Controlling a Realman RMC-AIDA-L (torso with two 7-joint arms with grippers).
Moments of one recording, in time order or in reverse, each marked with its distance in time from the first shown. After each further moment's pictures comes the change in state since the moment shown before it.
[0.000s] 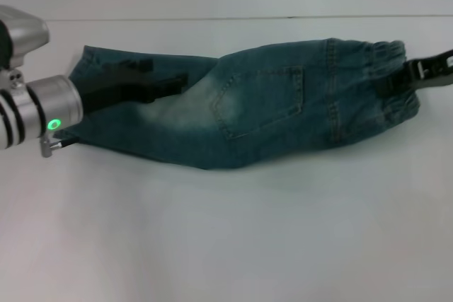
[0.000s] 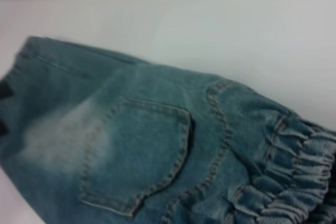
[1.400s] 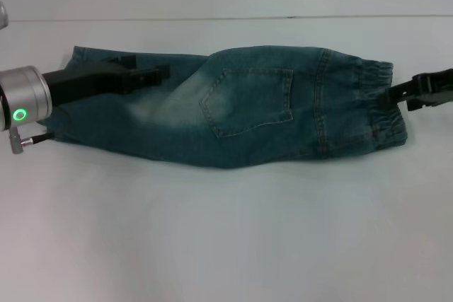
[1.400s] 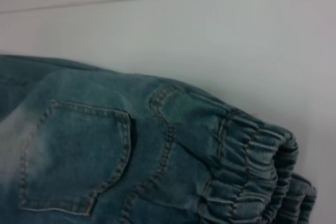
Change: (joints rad) left arm 0.036 0.033 -0.001 0.113 0.043 0.130 -0.211; right arm -0.036 0.001 -0.049 0.030 -0.025 0.113 0.068
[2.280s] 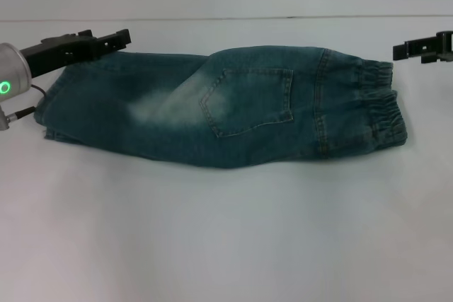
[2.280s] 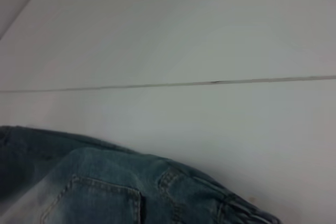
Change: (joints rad) left arm -0.017 0.006 -0.006 0.002 -0.027 -0.234 -0.085; right arm -0.076 -0.013 0.034 -0.122 0.178 0.014 -0.098
